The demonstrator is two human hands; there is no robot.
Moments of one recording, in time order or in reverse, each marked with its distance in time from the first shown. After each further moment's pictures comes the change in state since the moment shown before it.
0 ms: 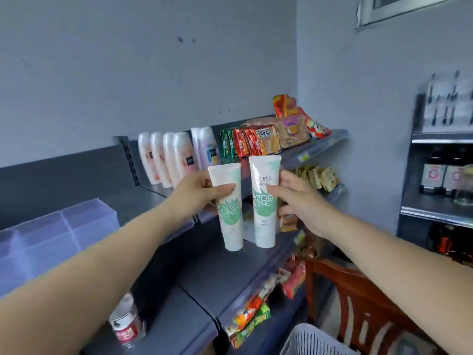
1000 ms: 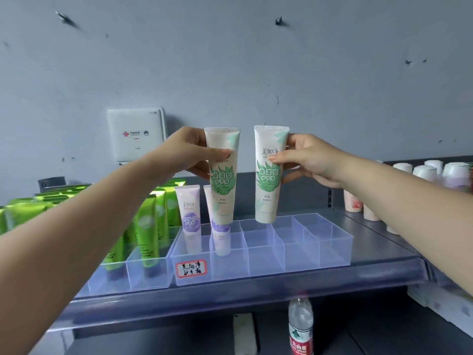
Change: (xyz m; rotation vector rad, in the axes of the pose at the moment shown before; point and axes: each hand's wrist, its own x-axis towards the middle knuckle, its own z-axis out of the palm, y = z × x) left_hand -0.201 0.074 -0.310 0.413 0.613 -0.132; right_hand 0.086 -0.130 0.327 0.043 -0.830 -0.279
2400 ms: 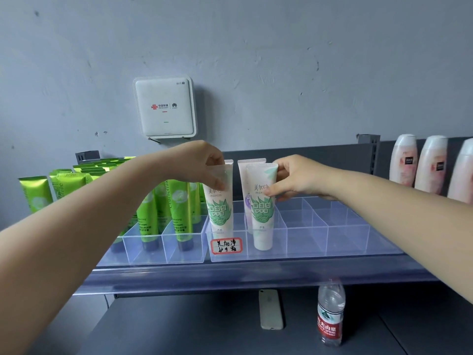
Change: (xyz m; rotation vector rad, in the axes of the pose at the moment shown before) left_hand -0.017 -0.058 -0.032 0.816 -0.243 -0.106; right_hand 0.031 0.056 0.073 -0.254 -0.184 0.194
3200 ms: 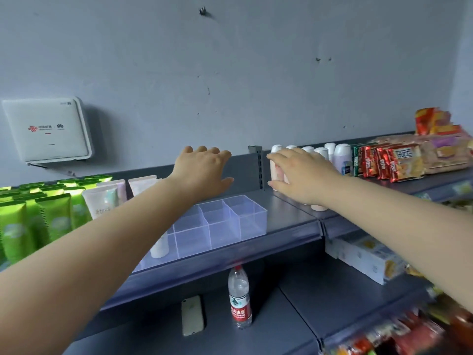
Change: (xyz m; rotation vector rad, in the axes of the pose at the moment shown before) left_hand 0.034 0.189 0.044 0.444 0.343 0.262; right_hand -0.173 0.021 -0.102 -1.219 0.478 0.168
